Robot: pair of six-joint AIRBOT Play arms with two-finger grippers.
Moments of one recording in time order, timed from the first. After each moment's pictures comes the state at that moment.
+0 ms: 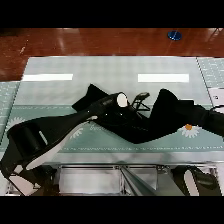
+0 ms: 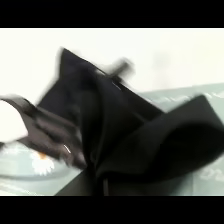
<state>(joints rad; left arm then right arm) -0.88 -1.85 1.46 0.65 -0.99 -1.41 -0.26 -0.41 0.69 -0.75 1.27 1.48</state>
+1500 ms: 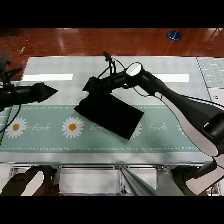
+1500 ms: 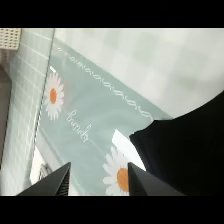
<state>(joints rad) 0.17 -0.85 0.81 0.77 -1.06 -1.27 0.53 -1.79 1.57 -0.45 0.95 1.33</state>
